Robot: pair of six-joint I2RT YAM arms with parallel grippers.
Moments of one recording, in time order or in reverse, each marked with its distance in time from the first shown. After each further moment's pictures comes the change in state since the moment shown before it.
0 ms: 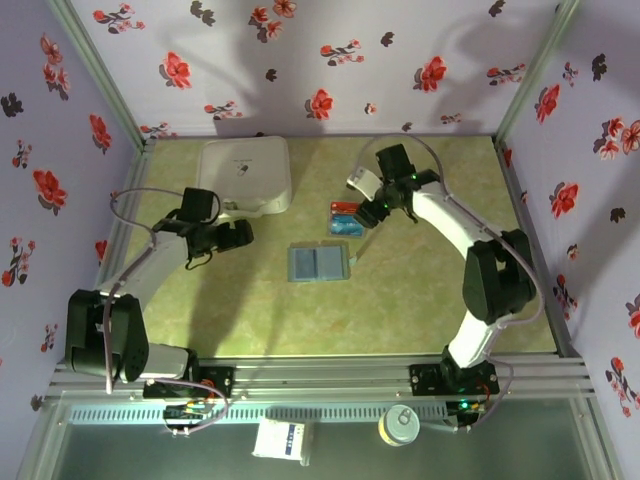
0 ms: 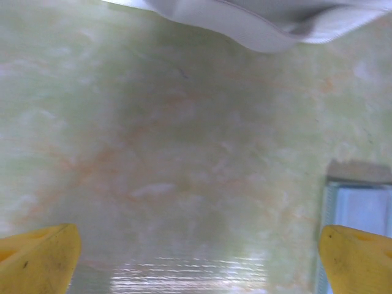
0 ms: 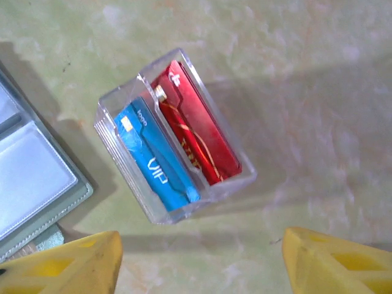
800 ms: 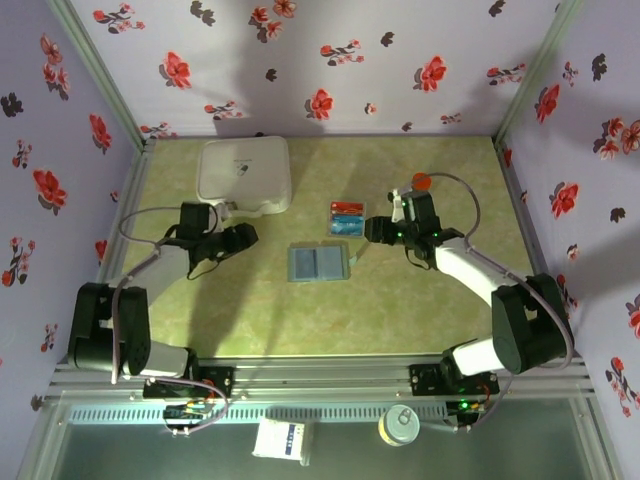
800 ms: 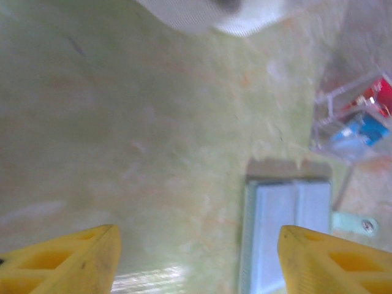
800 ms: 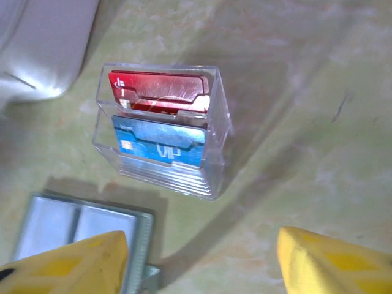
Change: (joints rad) left arm 0.011 0.042 -0.188 0.373 0.360 -0.164; right arm -0.030 -0.308 -0.572 0.523 -0.049 0.952
